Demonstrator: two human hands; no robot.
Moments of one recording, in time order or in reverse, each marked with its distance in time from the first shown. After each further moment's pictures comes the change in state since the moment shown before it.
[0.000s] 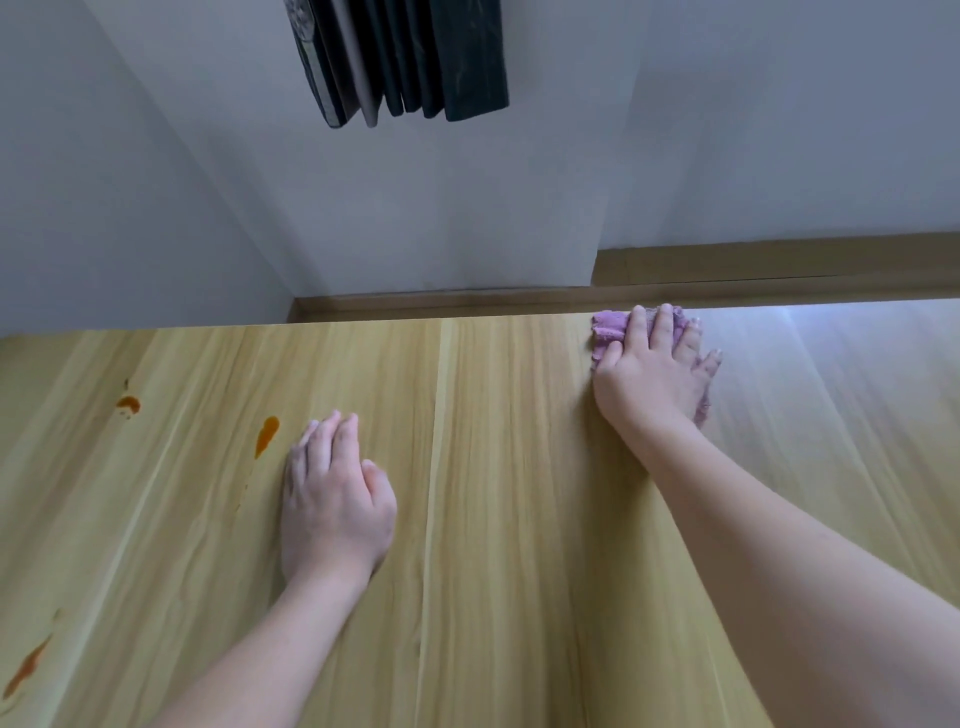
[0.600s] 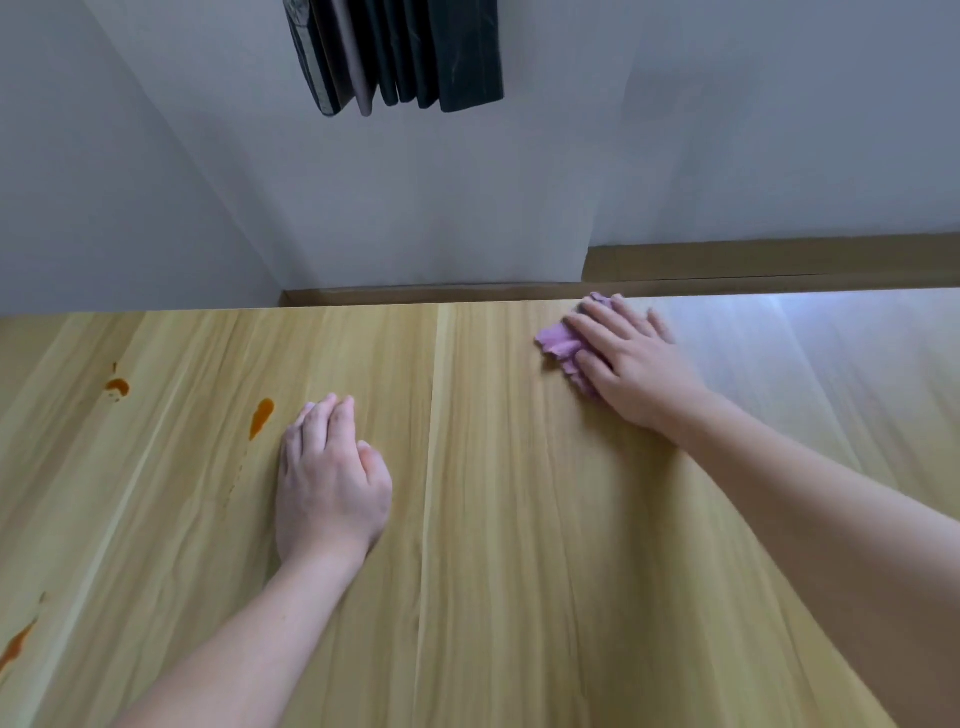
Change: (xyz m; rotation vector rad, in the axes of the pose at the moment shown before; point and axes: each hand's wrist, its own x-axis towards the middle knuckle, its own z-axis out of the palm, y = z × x) left_hand 0.000 -0.003 0.003 -0.017 0.022 0.028; right_hand 0.002 0.029 -0.007 -0.049 -0.023 -0.610
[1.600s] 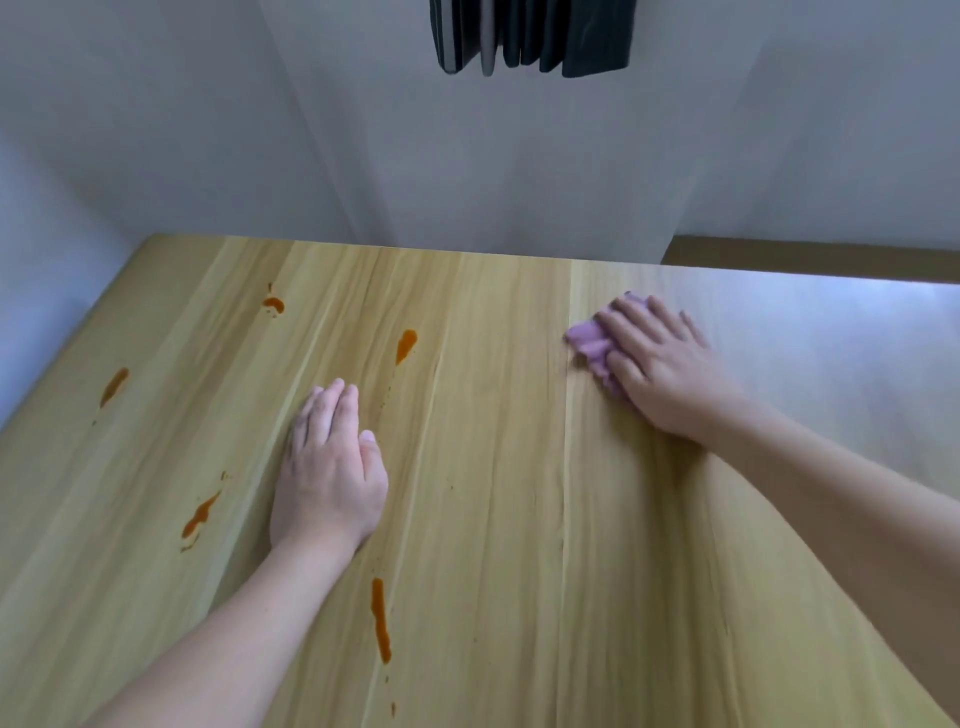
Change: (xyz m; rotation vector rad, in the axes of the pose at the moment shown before) left_hand -0.034 -0.130 -0.045 0.007 -0.051 -0.037; right_hand -0.018 -0.112 0.024 -0.033 -0.048 -0.122
